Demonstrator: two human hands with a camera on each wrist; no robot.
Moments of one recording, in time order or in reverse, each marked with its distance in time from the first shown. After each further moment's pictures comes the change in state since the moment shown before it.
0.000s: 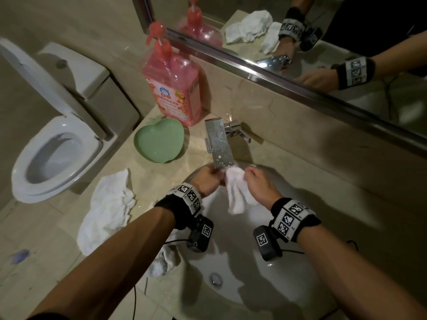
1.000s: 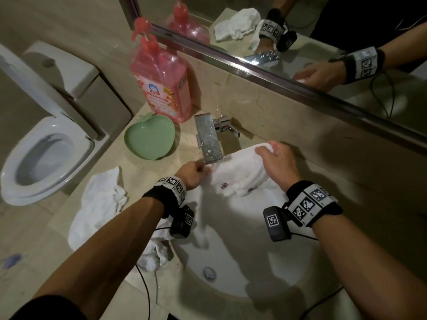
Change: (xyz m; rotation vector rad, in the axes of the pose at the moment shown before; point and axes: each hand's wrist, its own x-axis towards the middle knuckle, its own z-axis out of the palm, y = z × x) left_hand 0.012 -0.017 -0.028 0.496 -0.052 0.048; right_hand -0.017 -0.026 -0.067 0.162 0.303 0.020
